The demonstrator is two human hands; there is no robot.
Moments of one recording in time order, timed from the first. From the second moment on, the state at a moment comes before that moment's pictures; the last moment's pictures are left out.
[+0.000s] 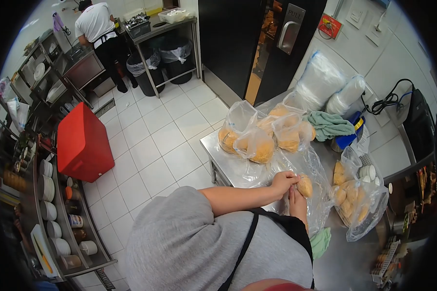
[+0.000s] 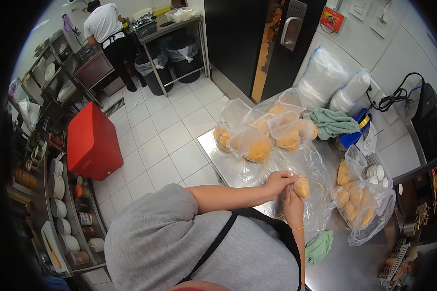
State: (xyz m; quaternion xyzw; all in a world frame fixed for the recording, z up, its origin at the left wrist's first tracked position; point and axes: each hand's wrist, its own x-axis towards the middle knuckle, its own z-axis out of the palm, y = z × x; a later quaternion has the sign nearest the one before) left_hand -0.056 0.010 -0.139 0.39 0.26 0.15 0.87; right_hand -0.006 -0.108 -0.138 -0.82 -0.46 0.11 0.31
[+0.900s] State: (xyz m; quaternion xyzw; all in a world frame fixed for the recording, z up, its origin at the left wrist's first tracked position) left_hand -0.061 0.030 -0.156 0.81 -0.08 0.15 0.56; right_hand 0.021 -0.154 -0.135 -0.60 -0.18 0.39 0.67
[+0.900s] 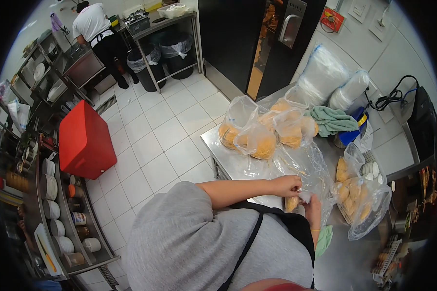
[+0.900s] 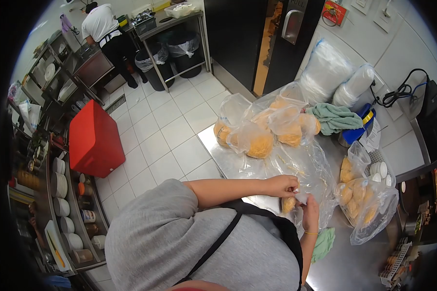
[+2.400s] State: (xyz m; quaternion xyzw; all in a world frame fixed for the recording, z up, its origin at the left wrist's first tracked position) left_hand -0.078 0.042 -0.141 0.80 -0.06 0.13 0.59; right_hand -0.009 -0.123 -0.163 -0.69 -0.32 0.20 0.62
